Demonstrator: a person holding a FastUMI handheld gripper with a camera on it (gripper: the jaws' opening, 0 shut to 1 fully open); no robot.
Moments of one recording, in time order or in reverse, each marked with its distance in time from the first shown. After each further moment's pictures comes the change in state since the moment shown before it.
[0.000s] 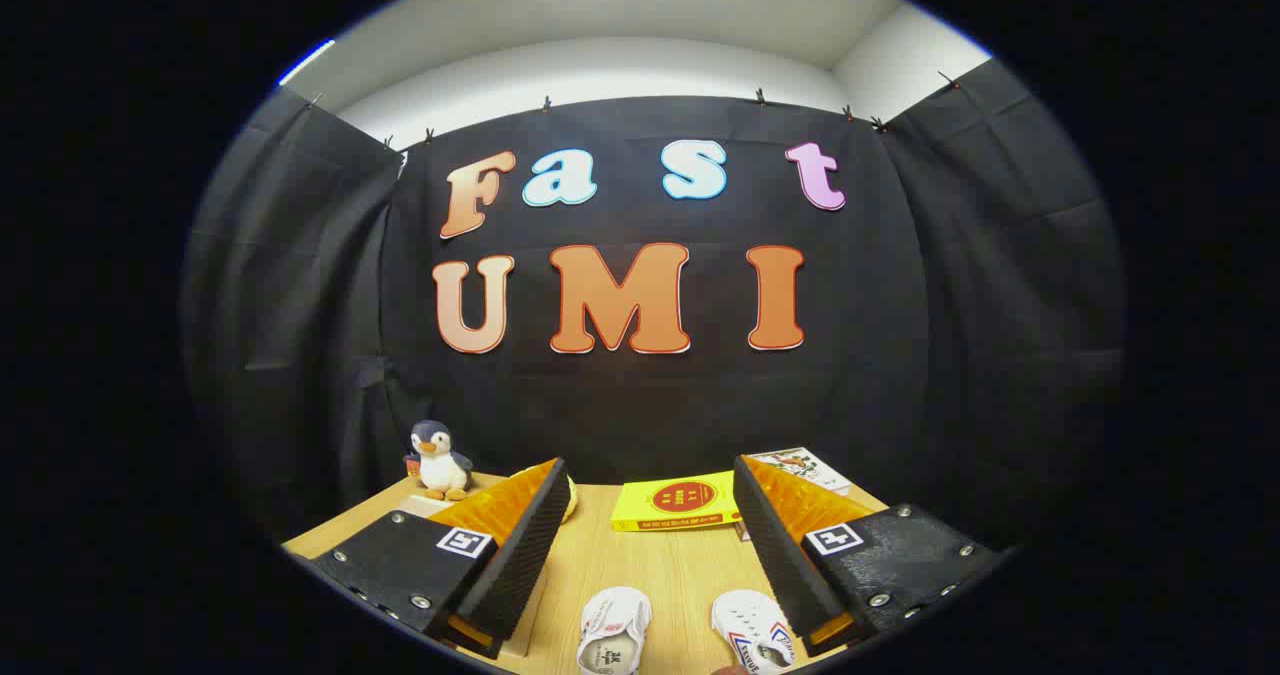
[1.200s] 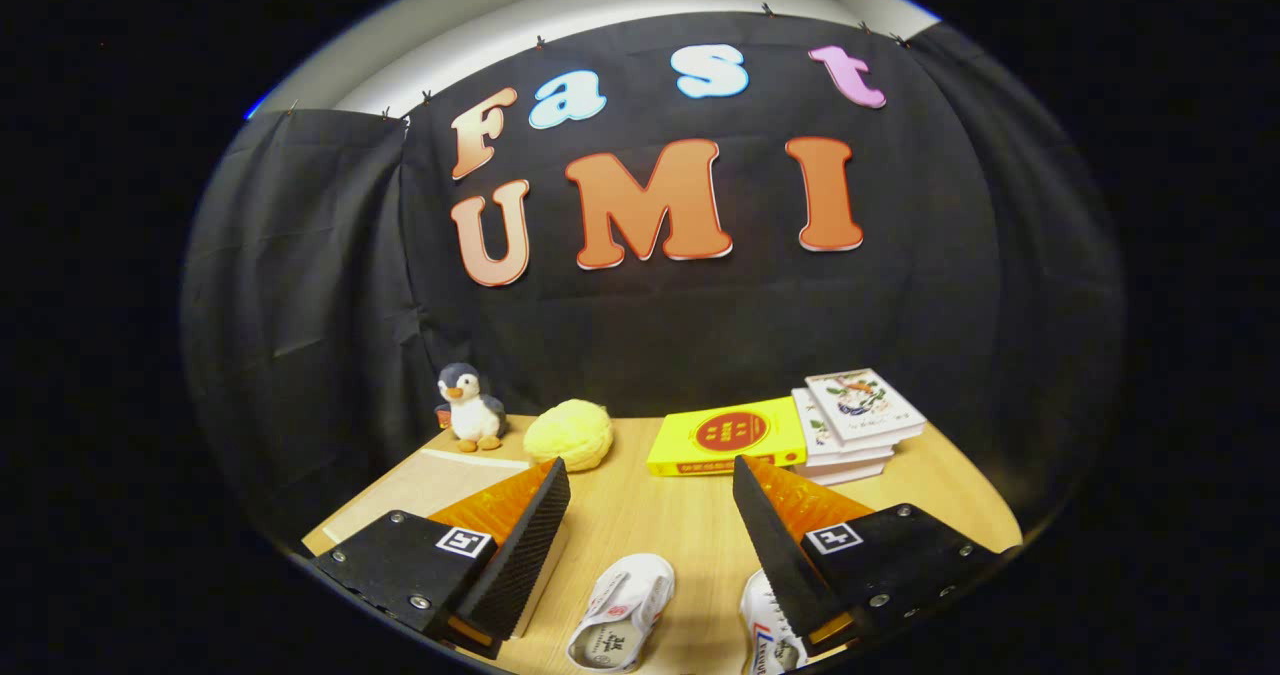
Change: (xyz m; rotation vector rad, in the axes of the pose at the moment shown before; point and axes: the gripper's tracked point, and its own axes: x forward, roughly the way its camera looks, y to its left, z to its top) arm 0.067 0.004 -0.098 0.116 0.312 0.225
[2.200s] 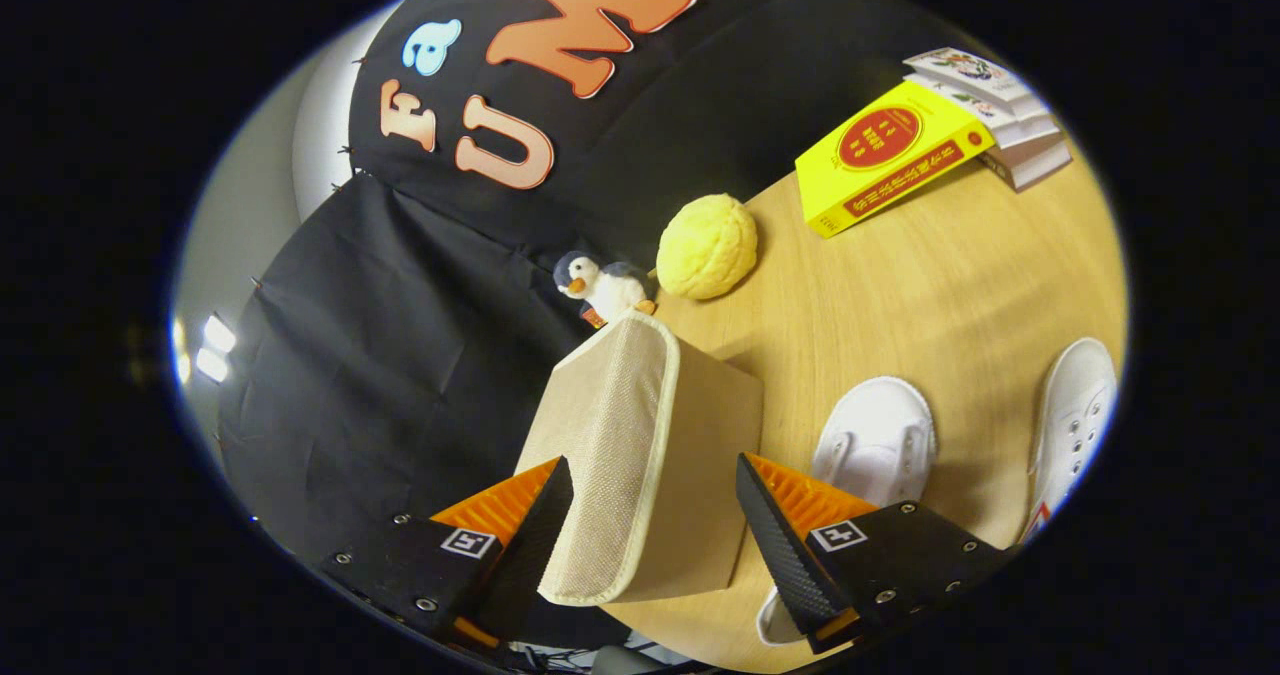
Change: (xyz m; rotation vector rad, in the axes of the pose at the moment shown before) arm 0.040 0.107 -0.131 0.605 0.553 0.533
